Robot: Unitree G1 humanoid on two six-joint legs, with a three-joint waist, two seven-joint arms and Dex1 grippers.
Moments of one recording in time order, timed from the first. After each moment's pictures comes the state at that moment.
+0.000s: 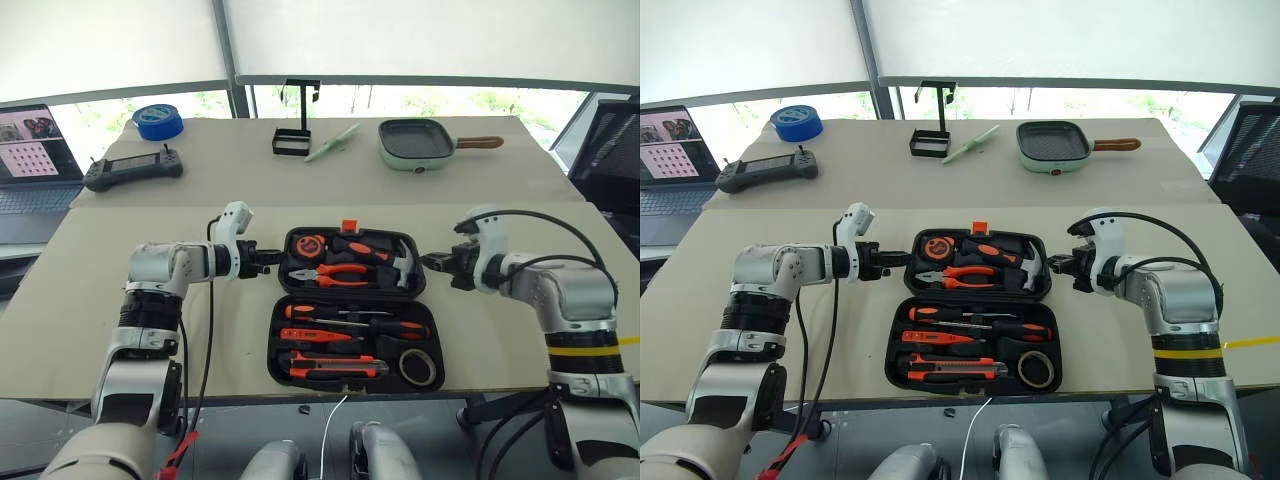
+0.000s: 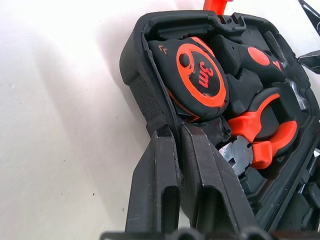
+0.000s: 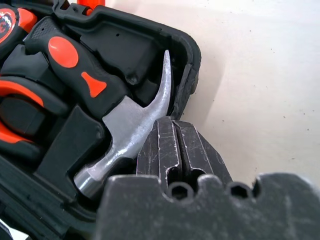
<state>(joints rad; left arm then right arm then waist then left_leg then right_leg) -0.81 0.45 0.06 0.41 -0.39 1.05 -0.80 -0.63 -0.61 -0.09 0.08 0.39 1.06 0.63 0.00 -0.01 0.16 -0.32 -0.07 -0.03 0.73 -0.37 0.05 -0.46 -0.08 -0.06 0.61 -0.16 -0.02</state>
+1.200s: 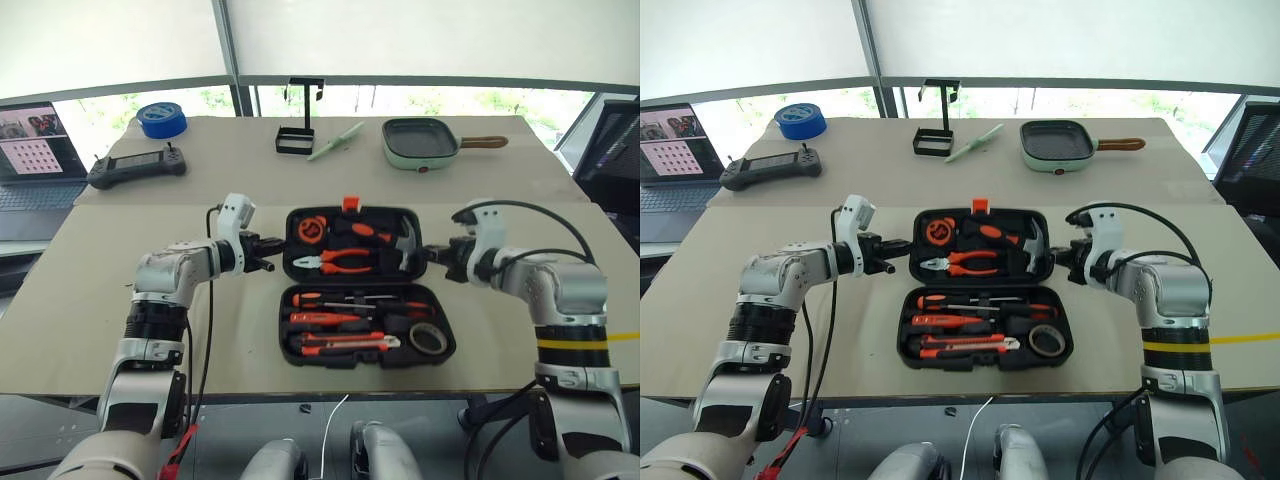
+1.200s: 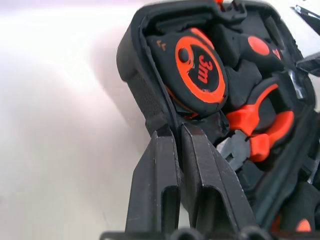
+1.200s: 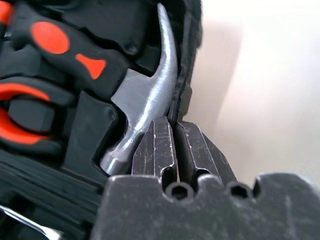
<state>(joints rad) -0.77 0.39 0.07 0.34 -0.36 0.76 -0.77 -0.68 -0.53 -0.18 0.12 0.40 1.04 0.49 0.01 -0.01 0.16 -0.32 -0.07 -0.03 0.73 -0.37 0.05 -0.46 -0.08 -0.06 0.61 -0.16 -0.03</state>
